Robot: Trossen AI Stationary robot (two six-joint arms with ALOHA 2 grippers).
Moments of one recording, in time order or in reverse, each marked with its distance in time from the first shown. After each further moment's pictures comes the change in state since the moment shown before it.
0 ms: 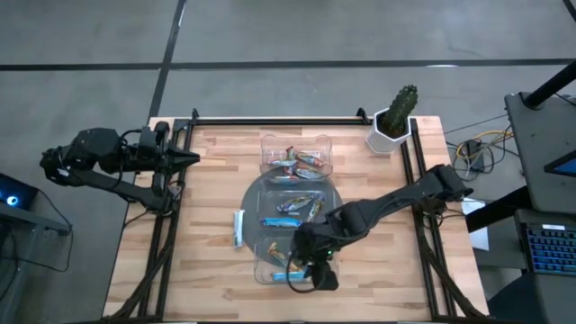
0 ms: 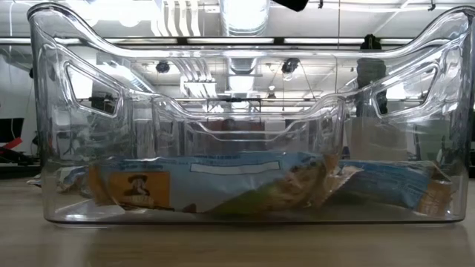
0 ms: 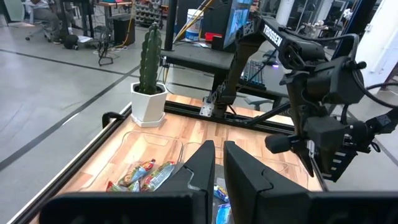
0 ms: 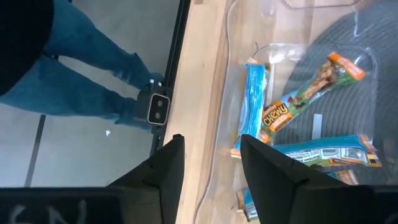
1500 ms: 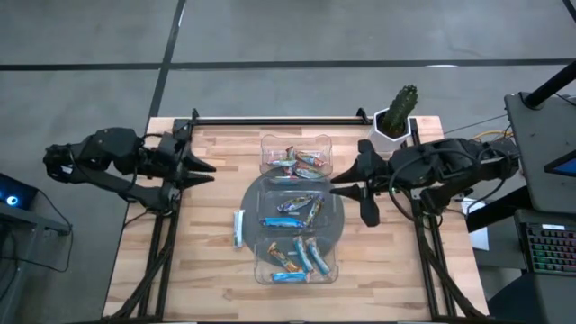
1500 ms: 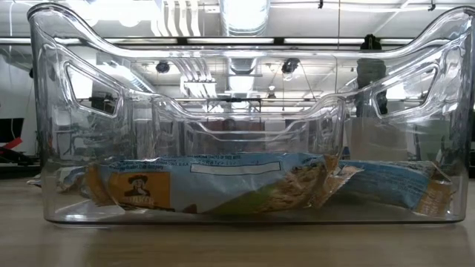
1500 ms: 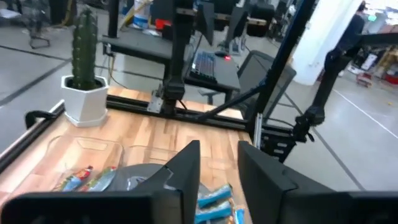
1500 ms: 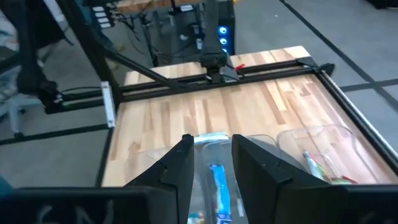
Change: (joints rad) left arm 0.000 0.161 0.076 0.090 0.210 -0.065; right arm -0.075 -0.542 0.001 -0.041 0.544 -0.067
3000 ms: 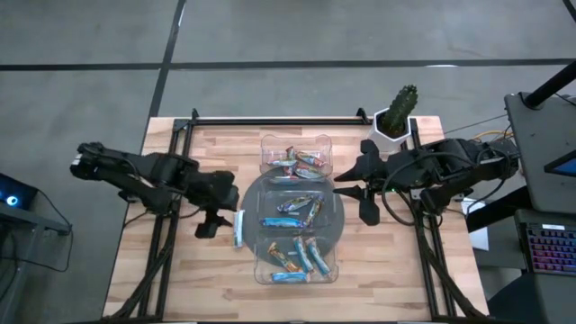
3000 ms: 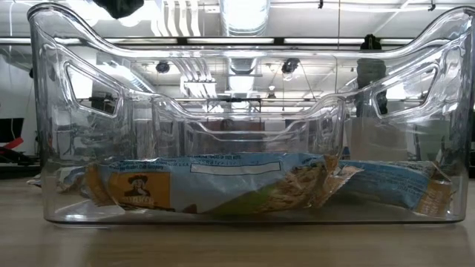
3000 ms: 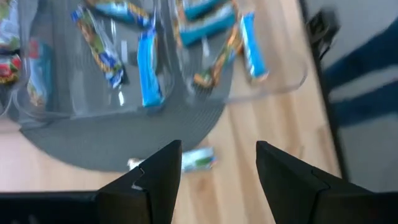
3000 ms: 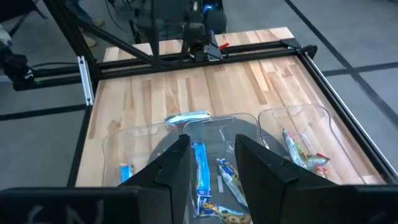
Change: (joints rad) left arm -0.047 0.373 0.080 -0.461 0.210 0.125; right arm 0.000 0.003 0.000 -0.107 0.045 -0.007
